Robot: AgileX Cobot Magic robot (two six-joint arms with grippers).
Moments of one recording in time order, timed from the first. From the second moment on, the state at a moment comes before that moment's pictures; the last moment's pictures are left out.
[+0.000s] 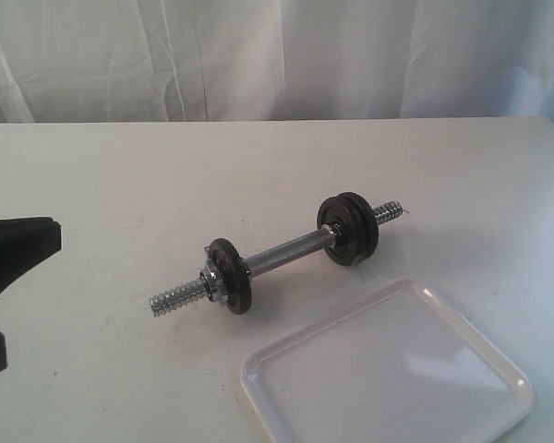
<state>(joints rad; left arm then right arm) -0.68 0.61 -0.39 -0.39 0.10 0.34 0.09 0.40 -0.64 0.55 0.93 -0.55</state>
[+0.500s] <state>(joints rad) -0.68 0.60 -0.39 -0.39 0.10 0.34 0.10 0.40 -0.63 0.52 0.80 -0.56</state>
